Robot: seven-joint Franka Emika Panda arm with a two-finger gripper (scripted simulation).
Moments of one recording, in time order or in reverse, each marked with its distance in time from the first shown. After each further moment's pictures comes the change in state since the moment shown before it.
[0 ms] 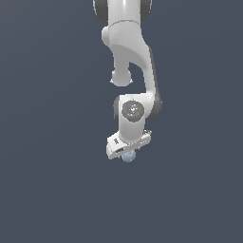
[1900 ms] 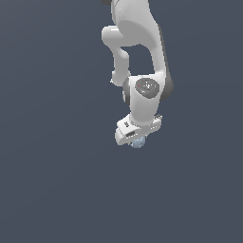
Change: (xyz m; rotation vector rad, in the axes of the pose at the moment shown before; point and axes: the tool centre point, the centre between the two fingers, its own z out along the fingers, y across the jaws) arm -0.017 -0.050 -0.056 -0.001 0.000 -0.002
